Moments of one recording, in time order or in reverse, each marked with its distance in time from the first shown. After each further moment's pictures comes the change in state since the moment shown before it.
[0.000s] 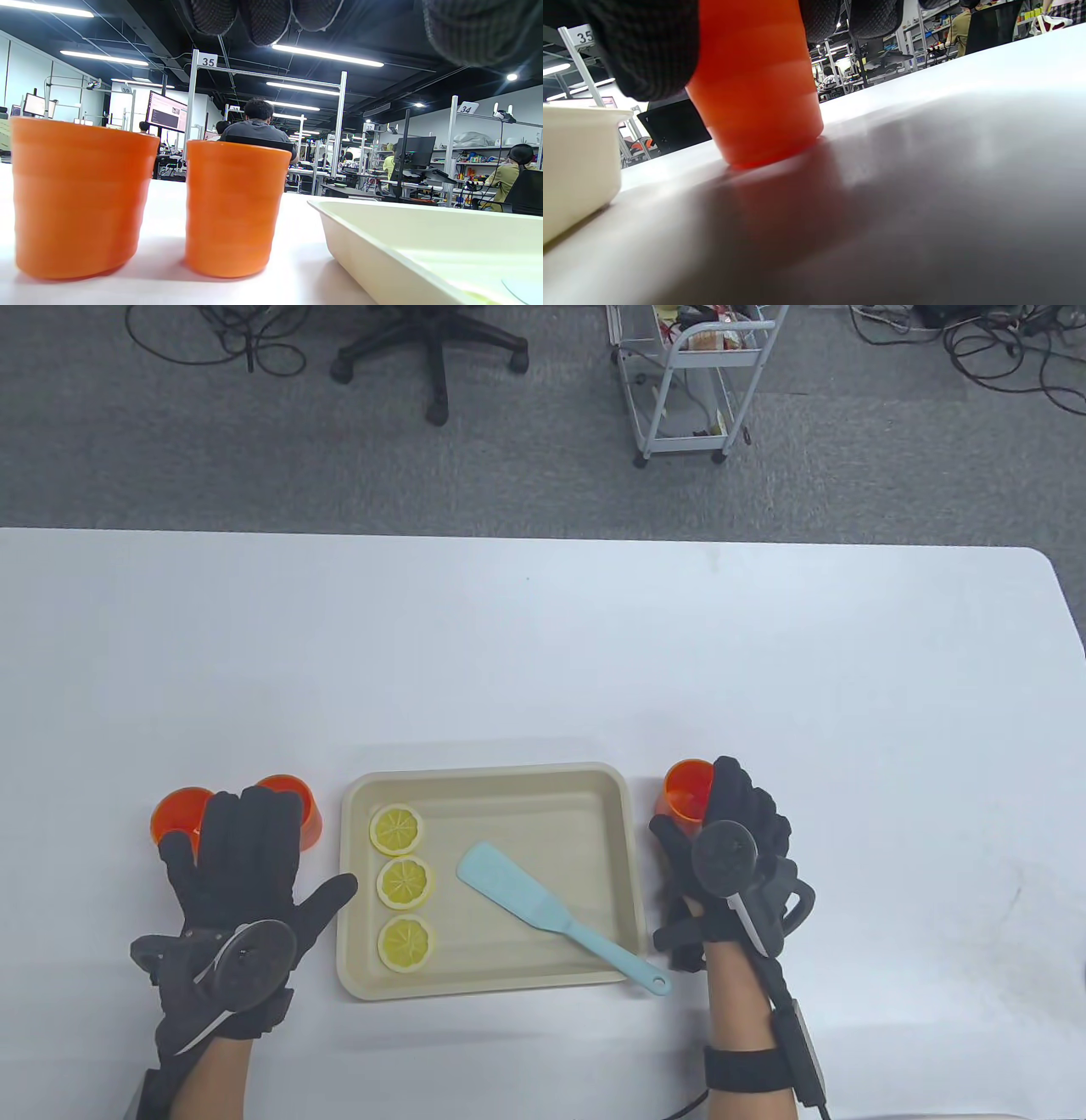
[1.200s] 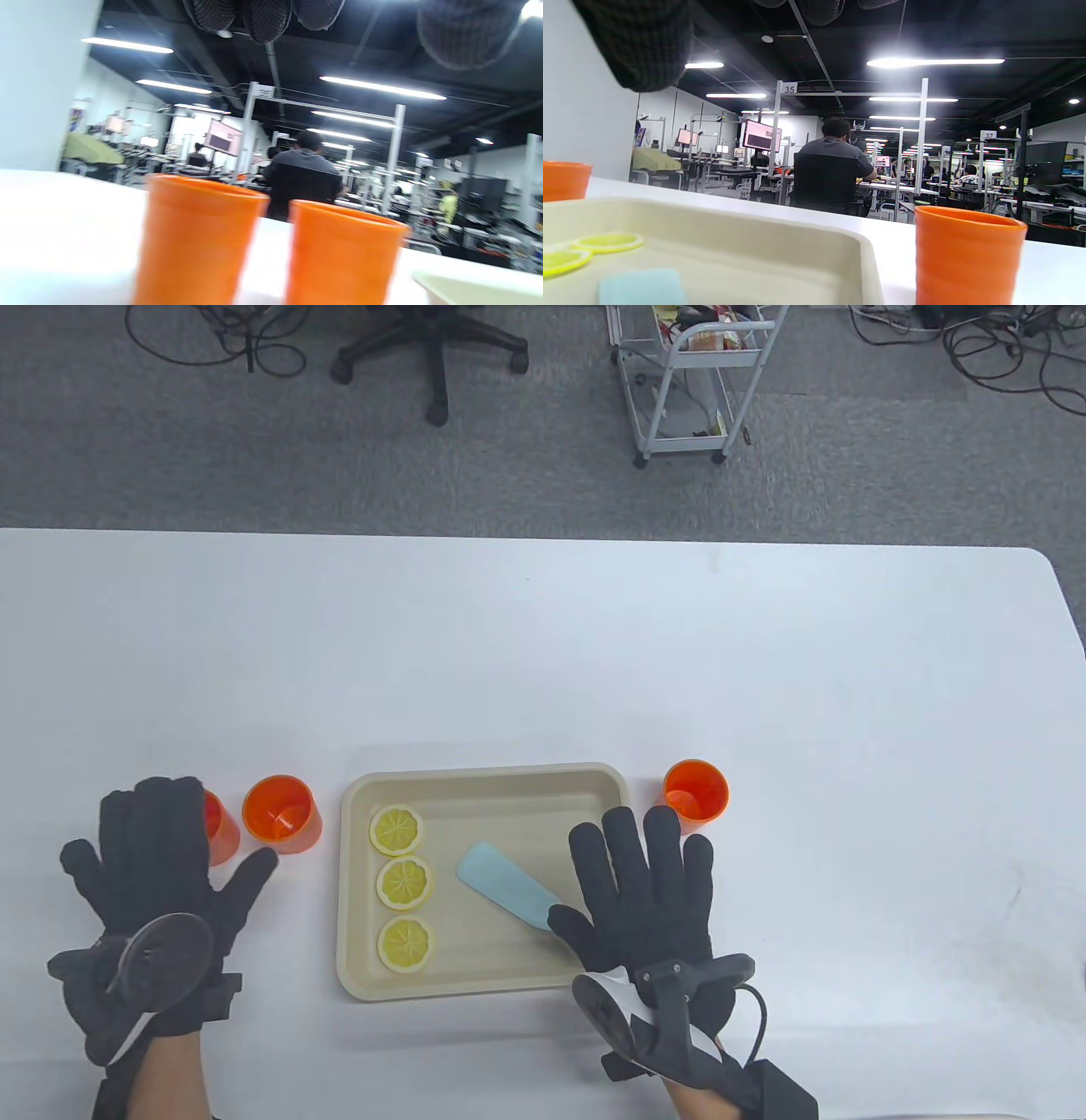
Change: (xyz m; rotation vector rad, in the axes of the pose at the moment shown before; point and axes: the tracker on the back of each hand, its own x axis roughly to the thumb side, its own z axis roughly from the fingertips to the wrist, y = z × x) left_hand -0.071 0.020 0.005 0.115 0.252 0.064; right_hand 0.102 -0.068 0.122 -0.273 -0.576 0.271
